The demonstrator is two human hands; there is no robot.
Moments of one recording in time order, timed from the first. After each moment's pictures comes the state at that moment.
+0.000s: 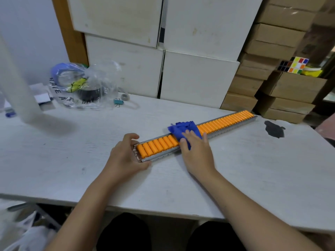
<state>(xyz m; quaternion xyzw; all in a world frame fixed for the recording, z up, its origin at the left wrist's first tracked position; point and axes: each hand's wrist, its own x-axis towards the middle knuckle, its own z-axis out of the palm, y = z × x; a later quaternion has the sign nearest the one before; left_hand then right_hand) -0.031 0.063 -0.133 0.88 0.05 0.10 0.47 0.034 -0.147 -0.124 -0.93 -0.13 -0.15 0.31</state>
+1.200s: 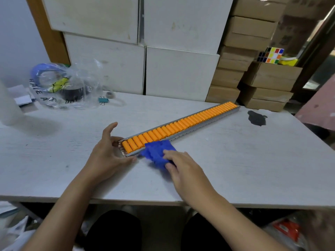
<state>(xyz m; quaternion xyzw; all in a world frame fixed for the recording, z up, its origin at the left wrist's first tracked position) -0.040 0.063 -0.130 0.87 0.00 0.12 0.48 -0.065 -0.176 -0.099 -0.92 -0.25 -0.03 0.29</state>
